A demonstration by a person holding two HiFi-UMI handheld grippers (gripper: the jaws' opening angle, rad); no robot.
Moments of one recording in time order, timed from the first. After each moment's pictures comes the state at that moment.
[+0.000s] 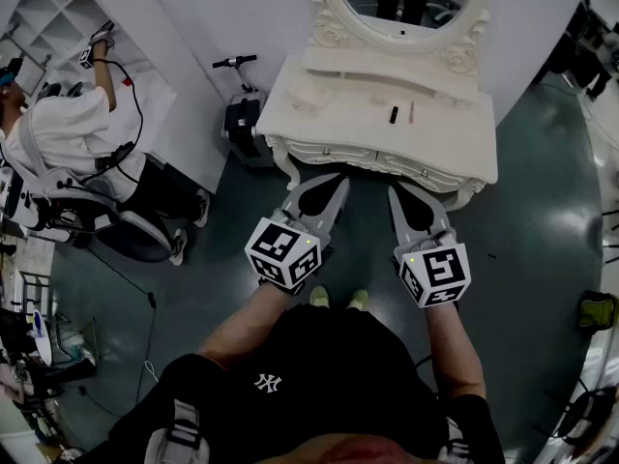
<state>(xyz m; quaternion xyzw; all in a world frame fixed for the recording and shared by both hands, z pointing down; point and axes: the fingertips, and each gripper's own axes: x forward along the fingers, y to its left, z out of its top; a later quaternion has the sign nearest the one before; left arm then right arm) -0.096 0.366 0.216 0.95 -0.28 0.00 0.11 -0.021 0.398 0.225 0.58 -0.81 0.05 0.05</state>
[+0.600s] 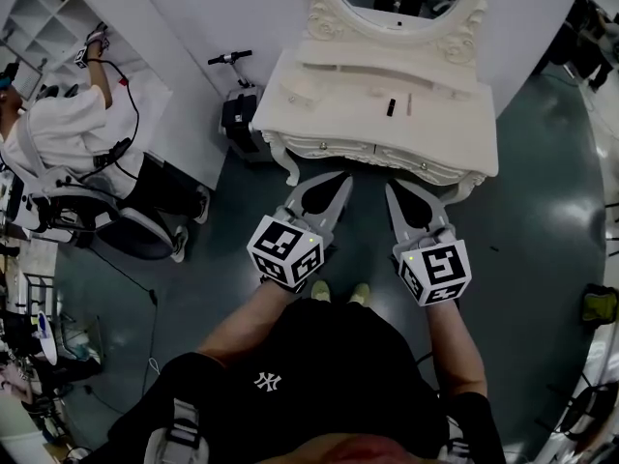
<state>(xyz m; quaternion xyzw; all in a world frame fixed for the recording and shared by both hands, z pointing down) -0.073 0.368 0.222 0.96 -0.27 0.01 0.11 -0.009 0.398 0.230 0.57 -0.82 0.06 0.05</state>
